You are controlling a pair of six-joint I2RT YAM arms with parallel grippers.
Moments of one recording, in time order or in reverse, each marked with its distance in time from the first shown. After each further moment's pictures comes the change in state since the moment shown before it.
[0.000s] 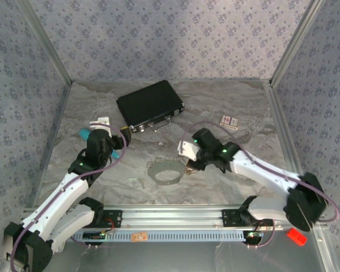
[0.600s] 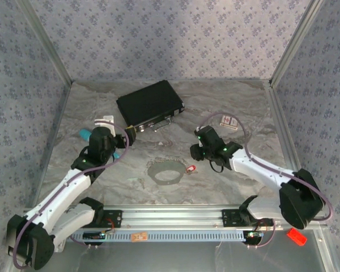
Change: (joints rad) left arm 0.010 0.072 0.000 0.066 0.137 -0.005; right arm -0.071 0.122 -0.041 0.077 0.152 0.897
